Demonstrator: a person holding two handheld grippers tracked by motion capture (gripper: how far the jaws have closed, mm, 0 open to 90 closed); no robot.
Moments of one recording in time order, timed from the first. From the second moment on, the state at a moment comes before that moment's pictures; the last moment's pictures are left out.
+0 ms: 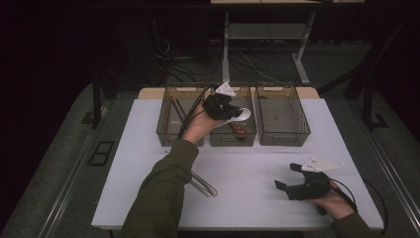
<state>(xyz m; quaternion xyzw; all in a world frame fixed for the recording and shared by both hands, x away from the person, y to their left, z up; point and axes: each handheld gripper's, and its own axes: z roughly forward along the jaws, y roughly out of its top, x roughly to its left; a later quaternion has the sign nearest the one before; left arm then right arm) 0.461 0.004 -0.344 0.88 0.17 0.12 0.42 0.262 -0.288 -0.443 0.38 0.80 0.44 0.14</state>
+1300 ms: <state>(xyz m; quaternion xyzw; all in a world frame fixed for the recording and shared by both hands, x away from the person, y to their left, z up) 0.454 -0.005 -0.368 0.88 0.22 0.06 0.42 0.262 -0.287 -0.443 0.38 0.80 0.44 0.14</state>
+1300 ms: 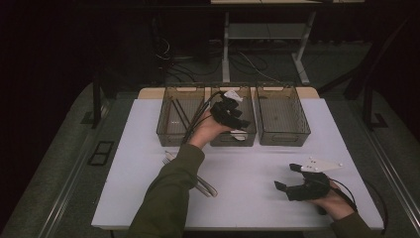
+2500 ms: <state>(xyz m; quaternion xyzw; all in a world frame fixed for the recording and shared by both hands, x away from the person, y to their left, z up) 0.342 0.073 -0.398 0.87 0.22 0.08 0.43 0.261 -0.288 -0.443 0.38 0.80 0.43 0.15</state>
